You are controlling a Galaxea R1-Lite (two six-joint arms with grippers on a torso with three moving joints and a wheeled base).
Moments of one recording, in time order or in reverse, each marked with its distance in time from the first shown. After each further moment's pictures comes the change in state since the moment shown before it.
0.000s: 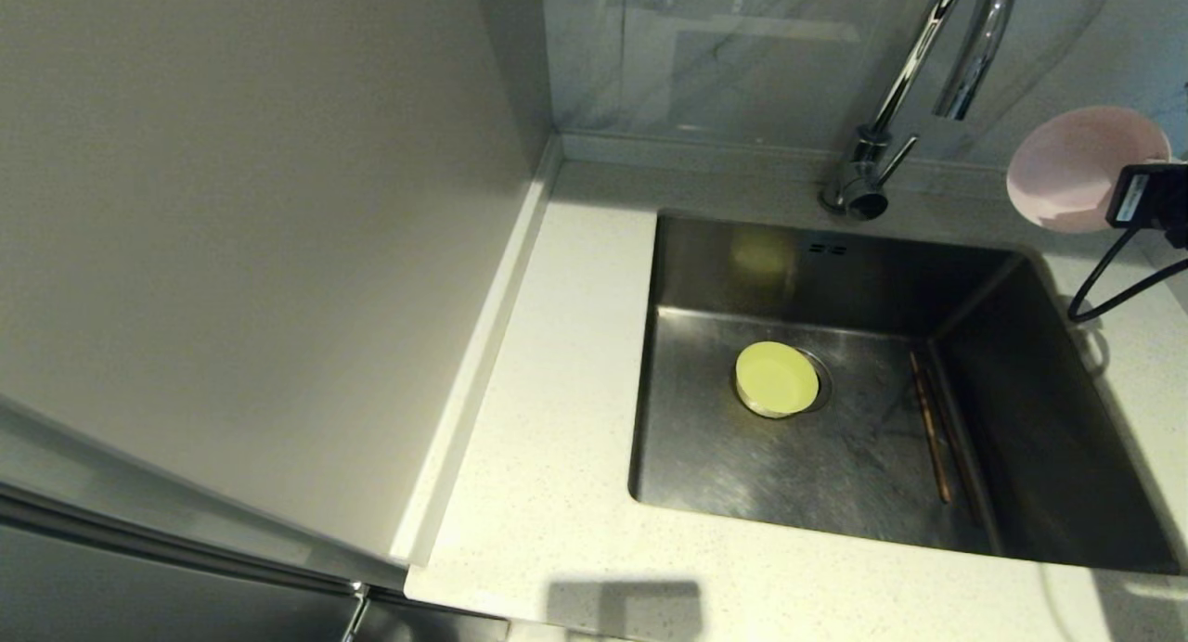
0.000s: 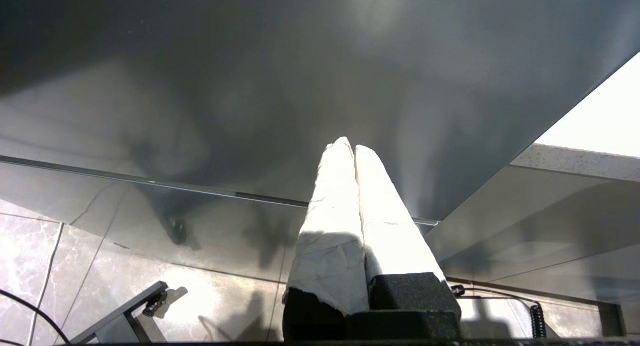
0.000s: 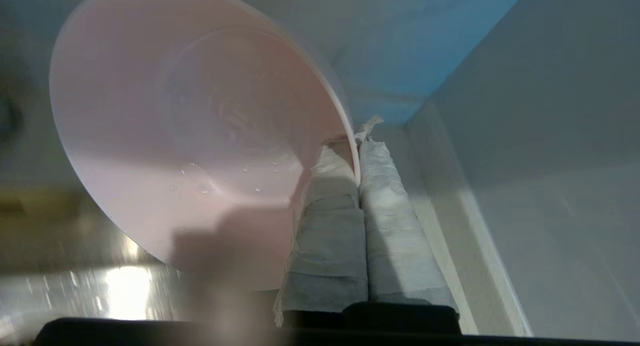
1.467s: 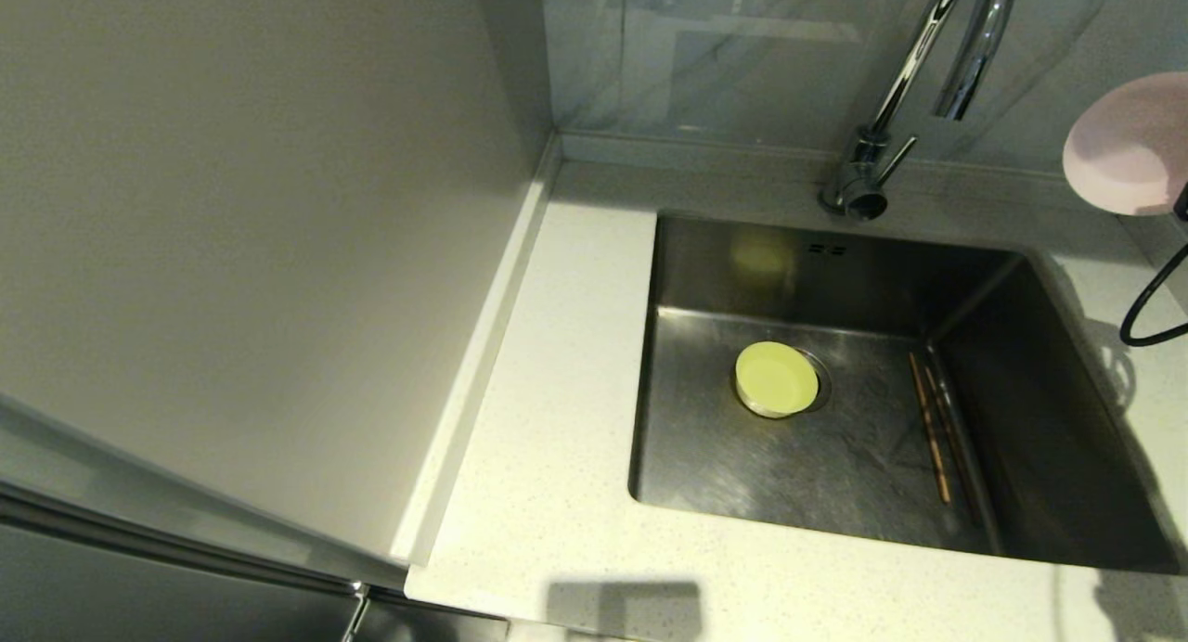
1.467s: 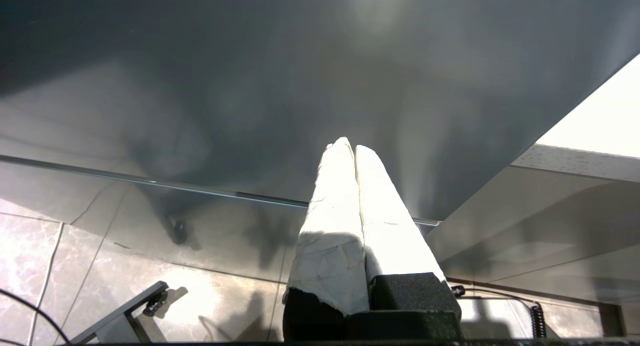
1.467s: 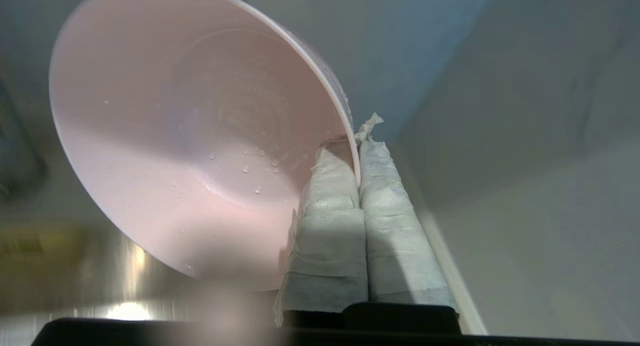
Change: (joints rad) left arm 0.000 0.000 0.000 0.000 0.000 0.000; right arm -0.054 -0.129 0.153 -0.116 0.051 0.018
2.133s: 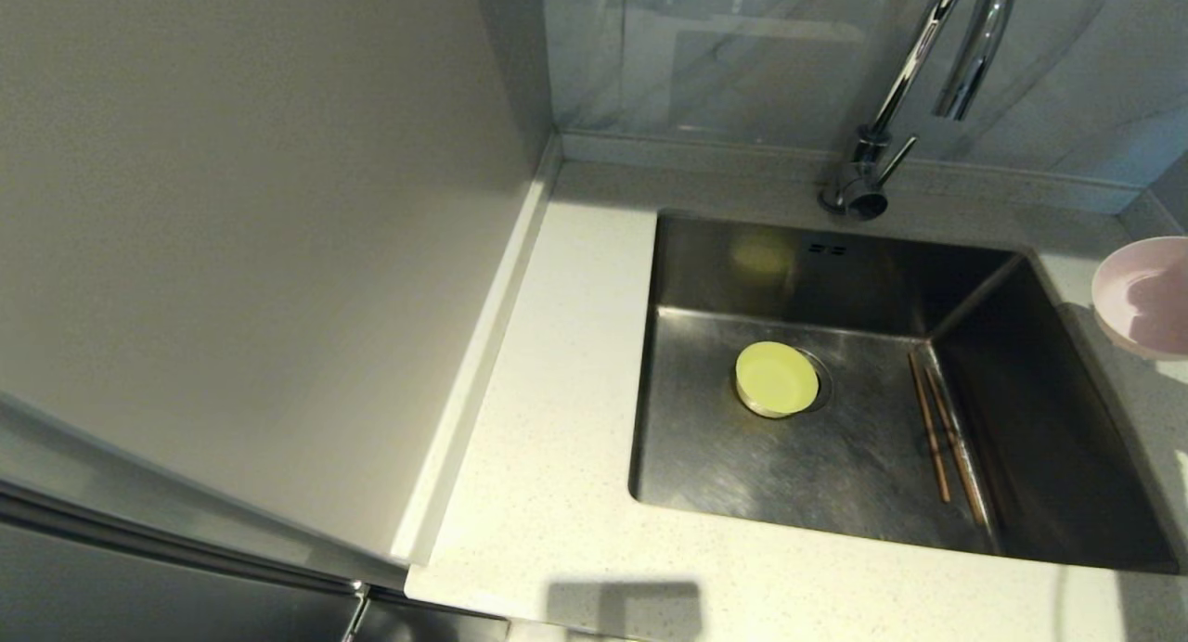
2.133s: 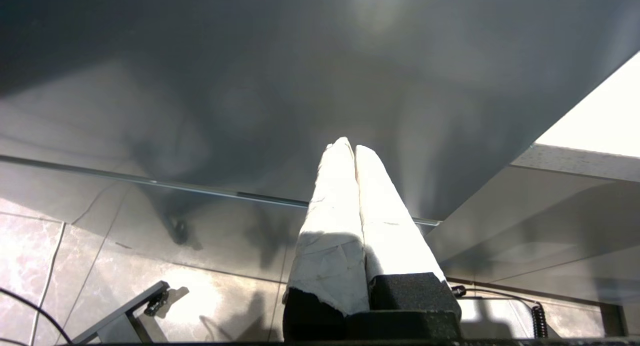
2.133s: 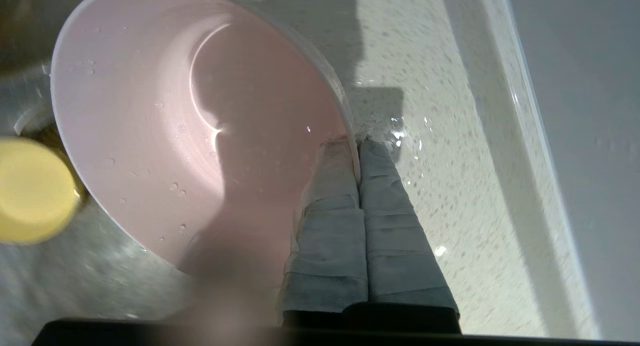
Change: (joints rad) left arm 0.000 0.000 0.000 0.000 0.000 0.000; right arm -0.176 0.050 -0.498 1.340 0.088 0.338
